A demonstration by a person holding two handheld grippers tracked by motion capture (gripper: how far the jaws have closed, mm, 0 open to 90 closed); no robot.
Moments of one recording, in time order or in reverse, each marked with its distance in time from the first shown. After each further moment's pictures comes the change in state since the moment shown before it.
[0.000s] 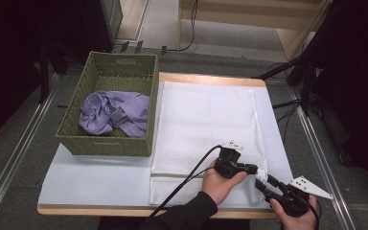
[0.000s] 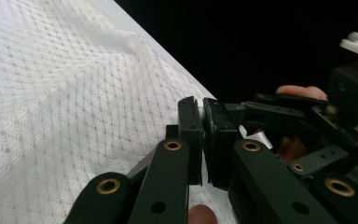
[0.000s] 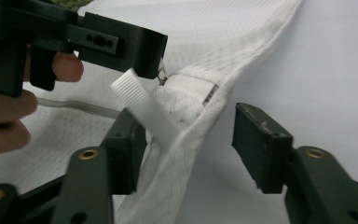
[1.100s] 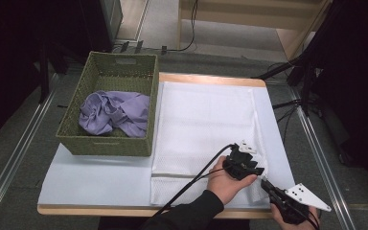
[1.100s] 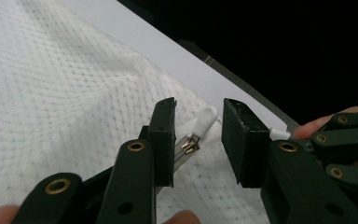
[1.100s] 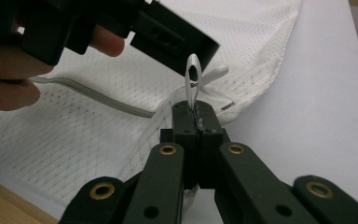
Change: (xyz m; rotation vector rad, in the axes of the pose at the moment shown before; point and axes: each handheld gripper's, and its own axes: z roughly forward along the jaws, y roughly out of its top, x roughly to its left) left arm -0.024 0.014 0.019 0.057 0.174 0.172; right arm 0.017 -0.009 -0.012 -0.054 -0.099 -0.228
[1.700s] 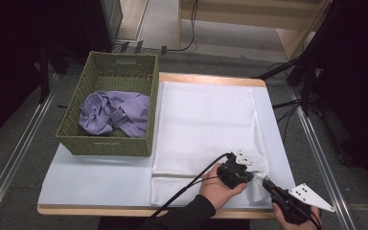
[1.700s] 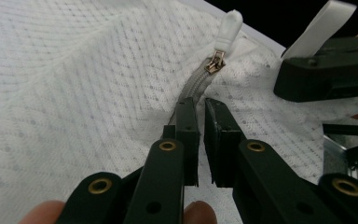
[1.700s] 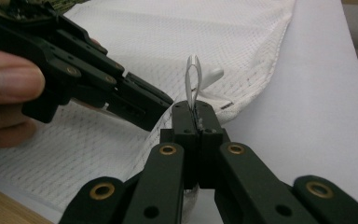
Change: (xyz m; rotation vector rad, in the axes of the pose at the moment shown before) left arm 0.009 -0.032 -0.001 0.083 0.039 0.104; right arm -0.003 0.001 -0.003 -0.024 -0.002 0.040
